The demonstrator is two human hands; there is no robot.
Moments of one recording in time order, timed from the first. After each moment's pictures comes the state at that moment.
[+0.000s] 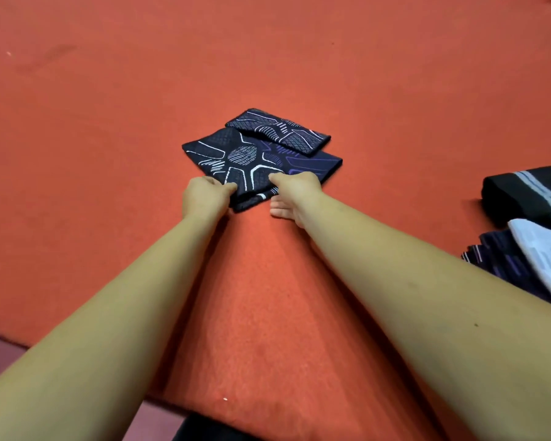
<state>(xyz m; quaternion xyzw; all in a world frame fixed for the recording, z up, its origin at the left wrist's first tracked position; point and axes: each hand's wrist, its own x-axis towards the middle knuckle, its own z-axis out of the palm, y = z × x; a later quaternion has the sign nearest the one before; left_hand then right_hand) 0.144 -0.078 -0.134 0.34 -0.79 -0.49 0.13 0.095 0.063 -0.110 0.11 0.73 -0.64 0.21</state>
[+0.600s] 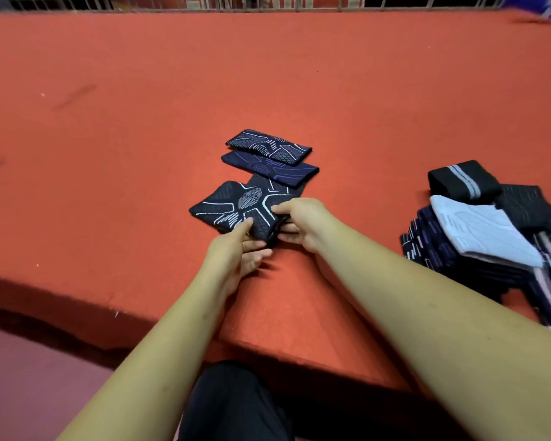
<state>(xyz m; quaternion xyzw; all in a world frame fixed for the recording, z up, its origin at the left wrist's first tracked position) 0.276 0.023 -0.110 0.31 -0.54 -0.78 0.02 0.192 0.137 -0.082 0.05 0.68 -0.68 0.28</state>
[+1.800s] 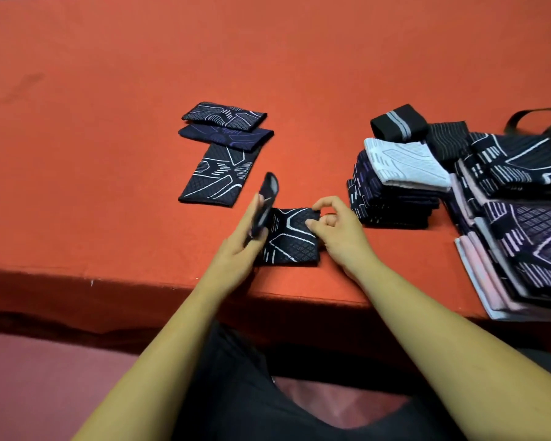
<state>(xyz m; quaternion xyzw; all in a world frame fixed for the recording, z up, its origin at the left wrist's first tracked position) 0.353 0.094 -0.138 -0.06 -0.83 -0.55 0.04 0.289 0.294 -0.143 -0.06 0.77 -0.63 0.03</state>
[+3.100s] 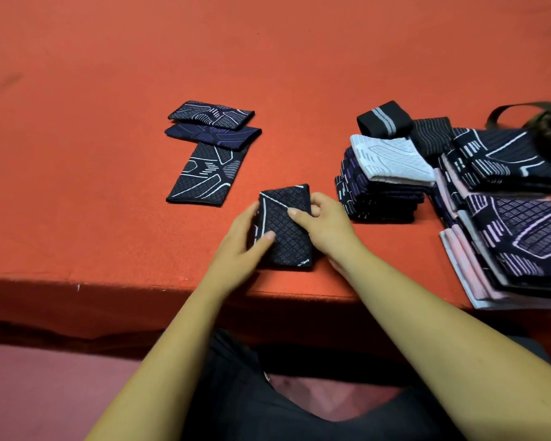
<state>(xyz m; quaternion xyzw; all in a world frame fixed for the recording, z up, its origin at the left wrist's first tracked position) 0.343 0.102 -0.147 -0.07 -0.87 -0.48 0.05 0.294 0.282 -0.124 -0.02 0.74 -0.67 0.06</state>
